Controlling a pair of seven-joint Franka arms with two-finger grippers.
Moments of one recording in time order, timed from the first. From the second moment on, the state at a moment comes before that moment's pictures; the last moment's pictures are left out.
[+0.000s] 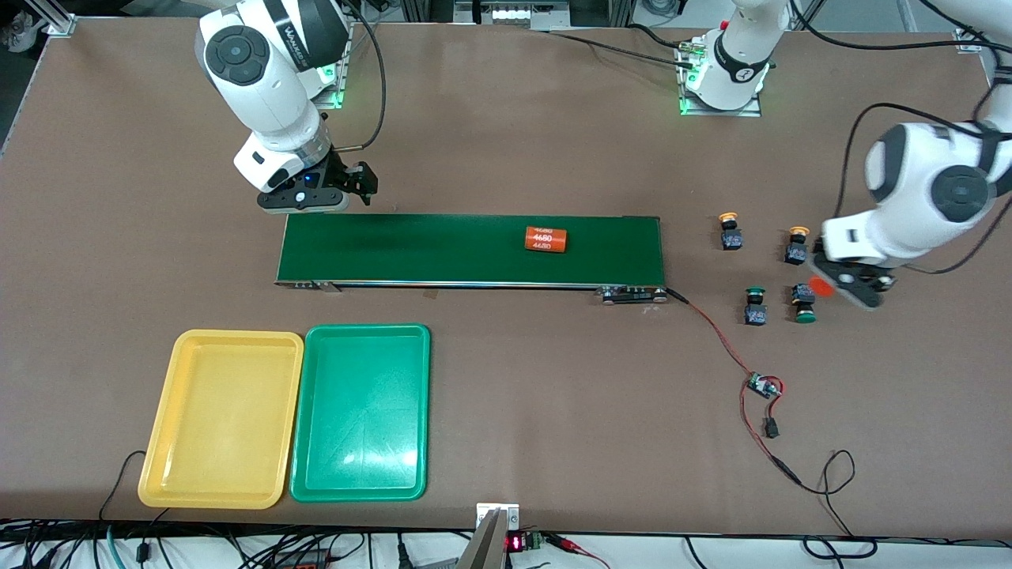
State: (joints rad) left arm 0.46 0.20 -0.43 -2.17 0.31 2.29 0.69; right arm 0.50 -0.06 -0.02 -2.22 0.01 2.17 0.44
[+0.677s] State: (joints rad) left arm 0.15 0.21 -0.58 -2.17 0.31 2.24 0.86; right arm 0.50 -0.06 -0.02 -2.22 0.06 2.17 0.45
